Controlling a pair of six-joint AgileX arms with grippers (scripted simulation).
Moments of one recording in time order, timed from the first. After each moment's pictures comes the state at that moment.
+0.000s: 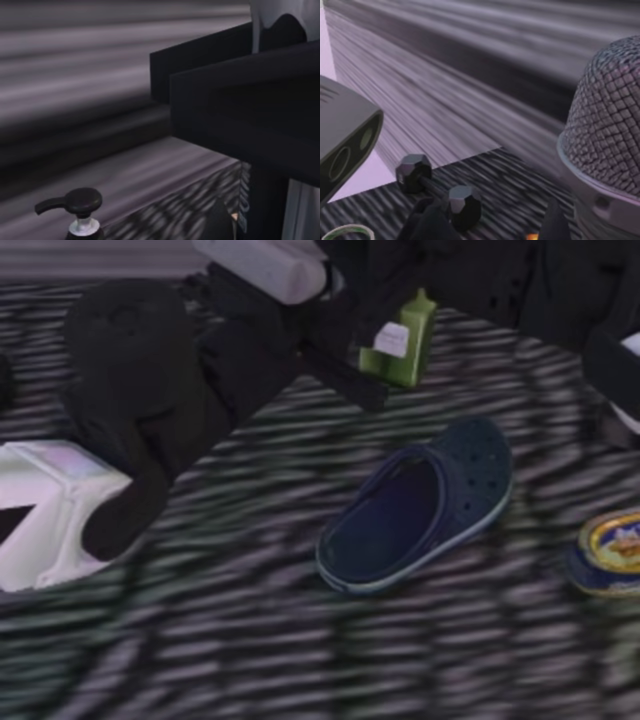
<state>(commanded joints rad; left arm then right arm) -0.63 1.52 0.79 0.78 0.15 -0.01 0.56 1.61 1.13 0.44 -0.43 0.01</state>
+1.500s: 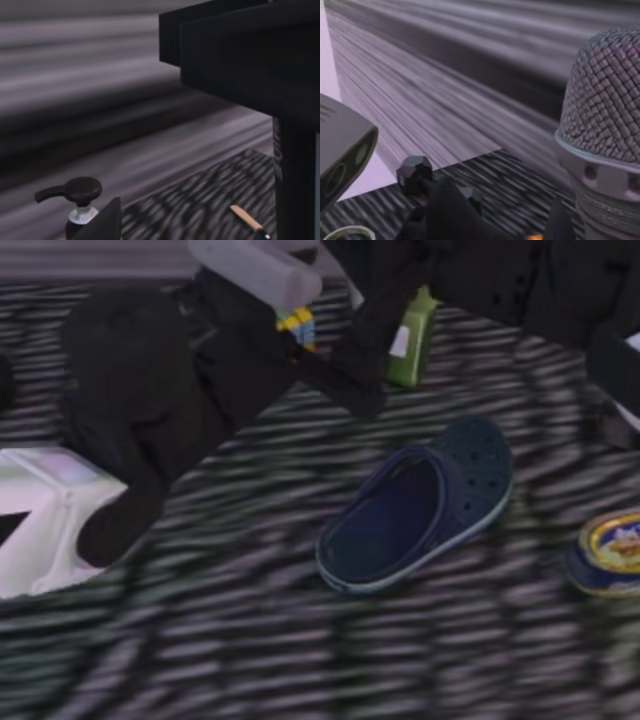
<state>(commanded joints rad) -0.62 1.51 0.77 0.78 0.15 0.00 0.55 1.59 1.13 0.44 -0.44 0.01</state>
